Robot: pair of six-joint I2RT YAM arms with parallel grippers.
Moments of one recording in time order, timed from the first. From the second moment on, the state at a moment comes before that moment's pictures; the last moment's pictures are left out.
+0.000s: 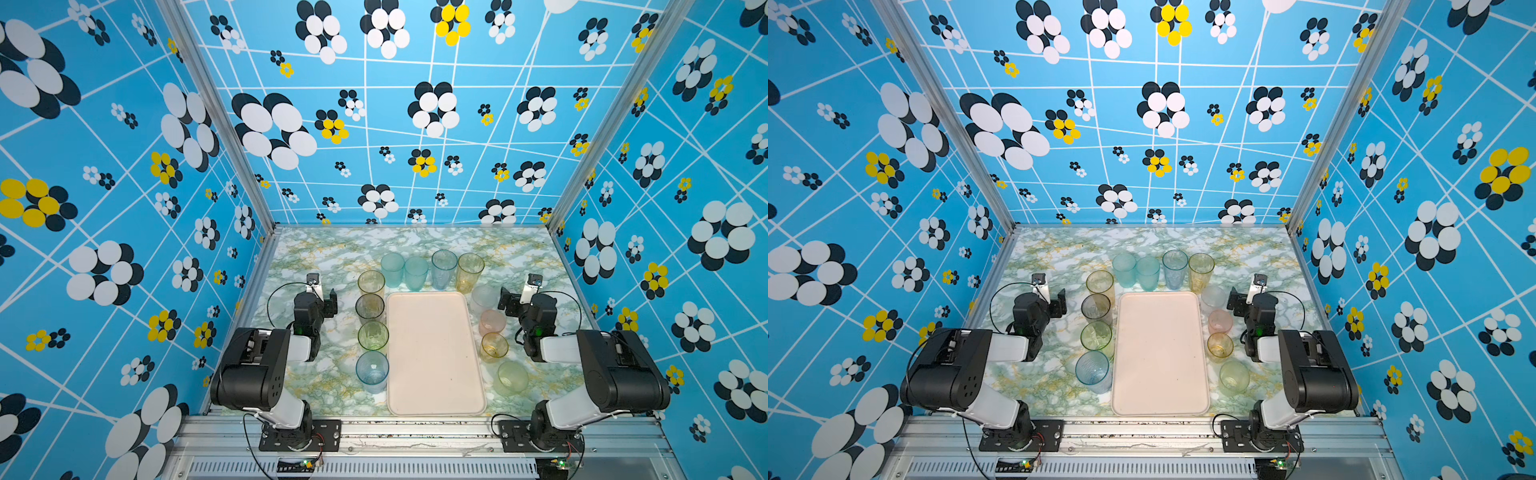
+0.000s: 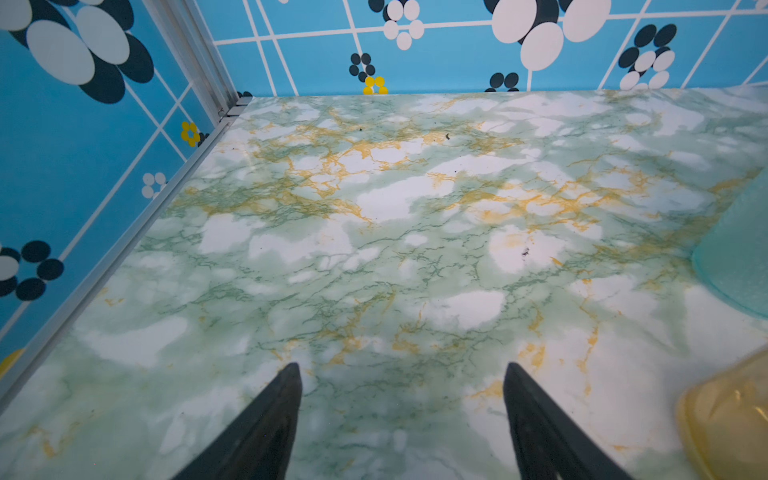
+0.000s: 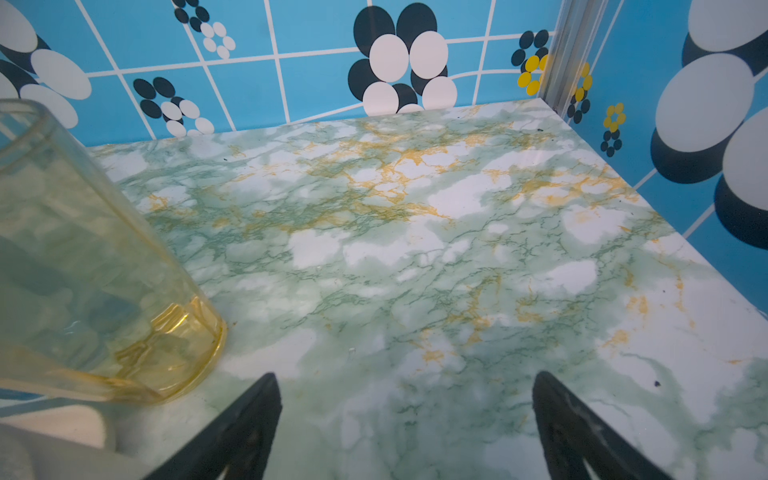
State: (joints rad) left arm -0.04 1.56 0.36 0.83 -0.07 0.00; right arm -0.02 1.55 0.35 0.84 0.10 0.06
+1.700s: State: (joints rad) left arm -0.26 1.32 1.10 -0.41 -0.16 -0.14; right arm 0.05 1.37 1.09 -0.77 -0.11 0.31
